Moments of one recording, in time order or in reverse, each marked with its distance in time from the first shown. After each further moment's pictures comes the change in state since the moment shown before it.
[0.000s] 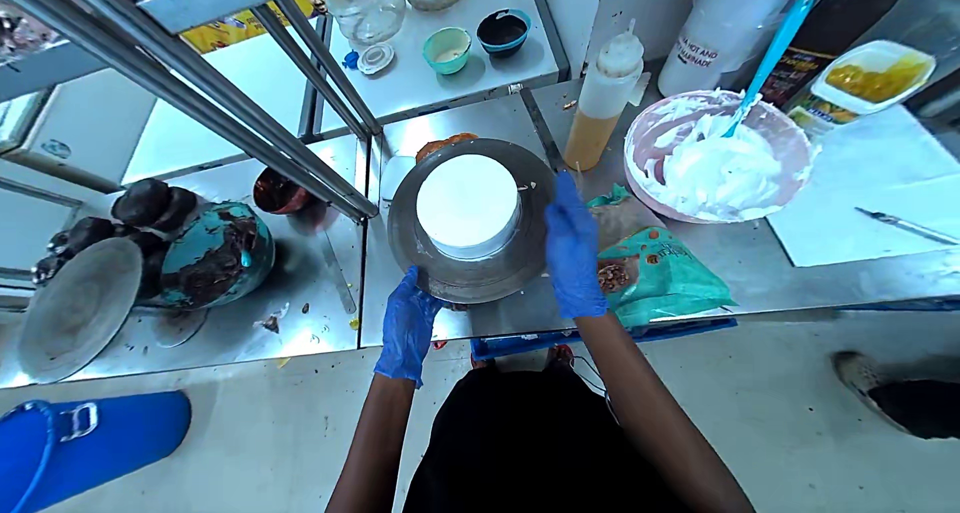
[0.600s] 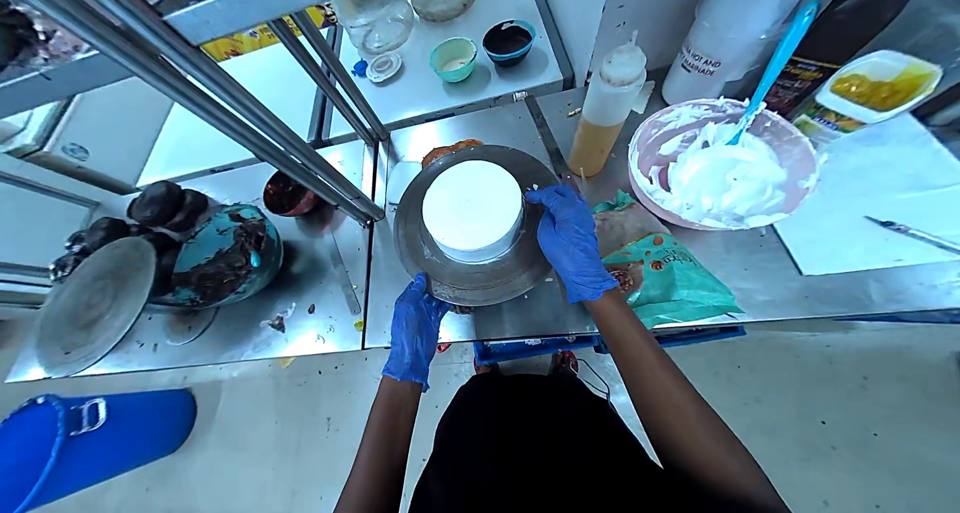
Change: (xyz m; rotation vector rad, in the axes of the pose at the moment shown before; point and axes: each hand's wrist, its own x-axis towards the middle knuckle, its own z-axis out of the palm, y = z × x) left_hand 0.002 -0.009 -0.006 -0.015 -0.029 0.030; right_hand 0.027 0.006 0.003 -0.466 -0.169 -0.235
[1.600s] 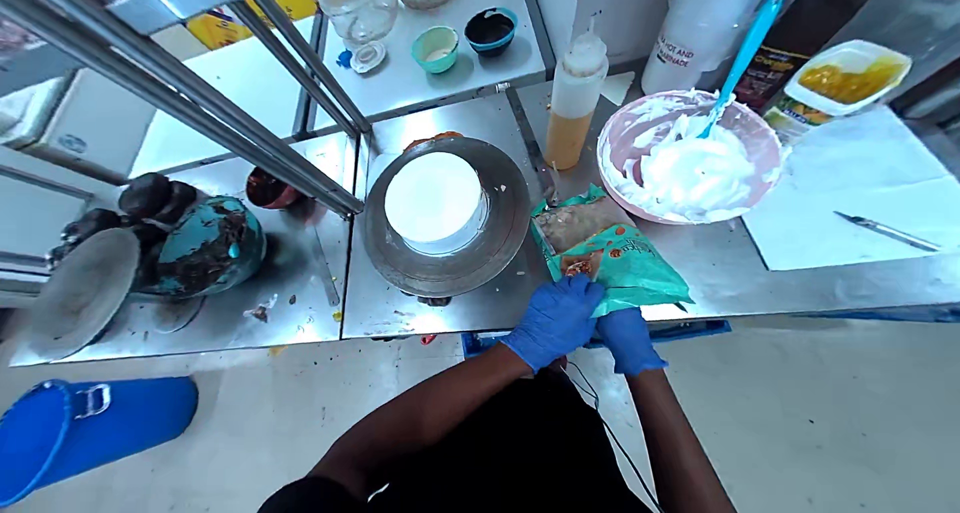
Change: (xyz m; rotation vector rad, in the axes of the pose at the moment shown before) left_hand -0.056 -0.133 0.161 1.502 -0.747 1.090; right_hand -0.132 0.108 -0.081 -0.261 -0.303 0.443
